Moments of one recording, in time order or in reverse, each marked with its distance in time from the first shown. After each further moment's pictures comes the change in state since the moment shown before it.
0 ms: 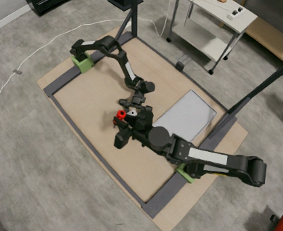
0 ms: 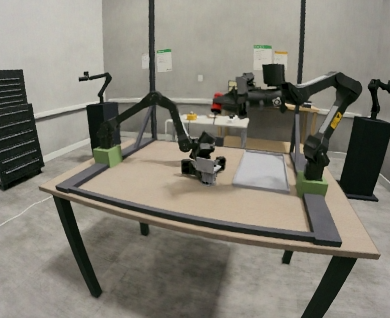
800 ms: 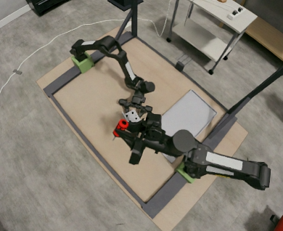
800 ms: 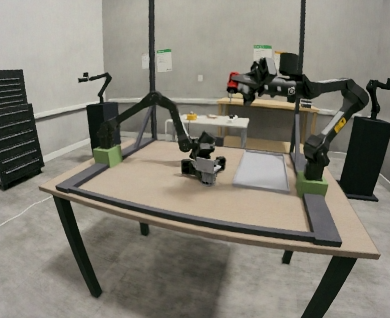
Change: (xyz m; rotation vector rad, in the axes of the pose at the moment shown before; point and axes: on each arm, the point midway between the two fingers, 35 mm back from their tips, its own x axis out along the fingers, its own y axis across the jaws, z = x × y) left arm -0.054 0.056 0.032 0.019 0.004 0.360; right arm 0.000 0.000 0.000 0.000 0.000 0.000
